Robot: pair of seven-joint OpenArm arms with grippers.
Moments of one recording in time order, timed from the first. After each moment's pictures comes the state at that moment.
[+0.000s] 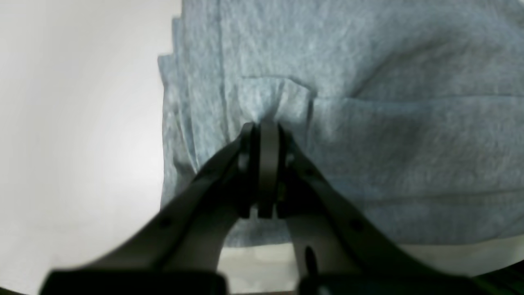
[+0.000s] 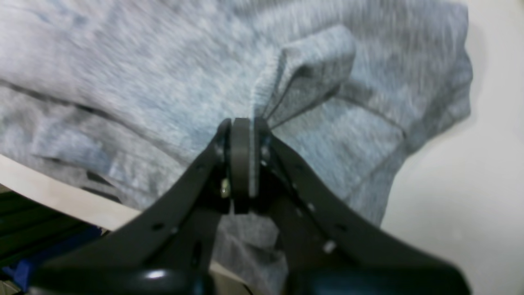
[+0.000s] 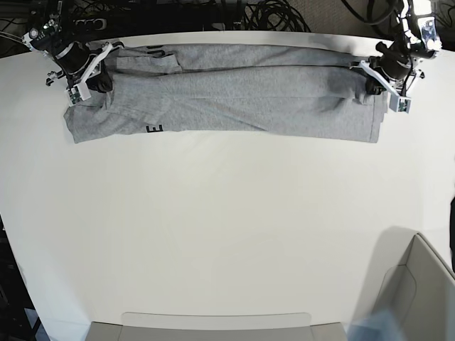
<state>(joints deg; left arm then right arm) 31.5 -21.1 -23.9 103.6 -30.0 -17.5 49.8 -33.9 19.1 21.3 110.3 25.2 32.0 -41.2</state>
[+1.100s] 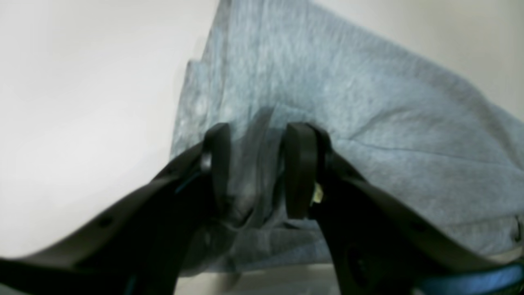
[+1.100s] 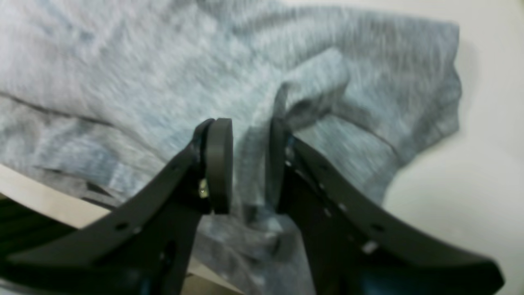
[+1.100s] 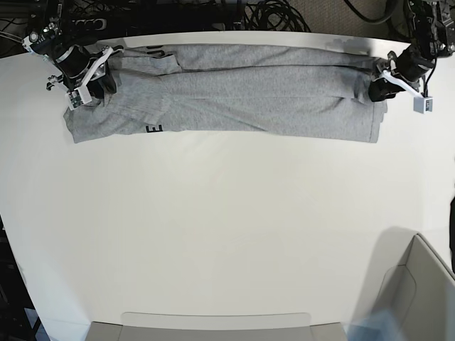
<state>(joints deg) 31.2 -28.9 -23.8 90.8 -56.1 -17.4 43.4 -32.8 20.9 19.2 110.3 25.3 32.0 -41.3</state>
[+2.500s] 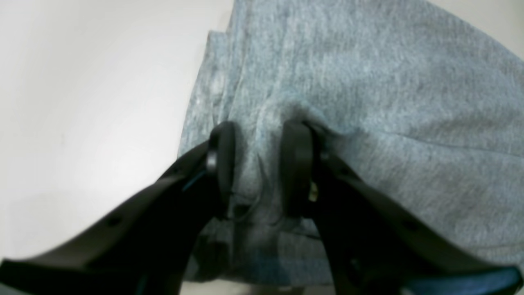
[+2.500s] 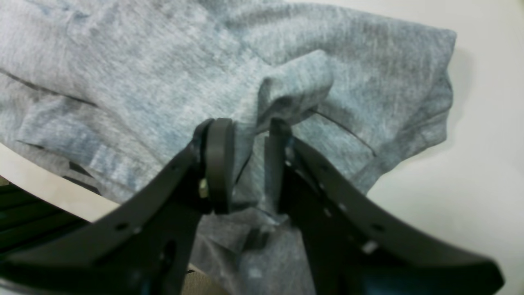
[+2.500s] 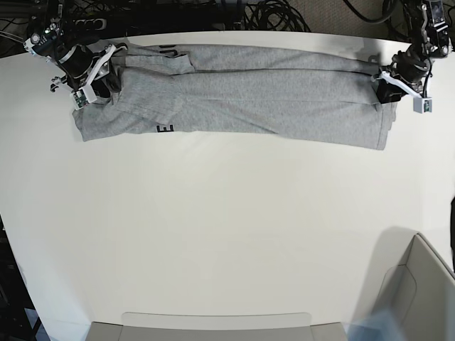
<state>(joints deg) 28.5 -28.3 -23.5 83.1 -42.7 -18.9 33.8 -32.9 21.4 18.1 110.6 25.6 32.0 -41.4</state>
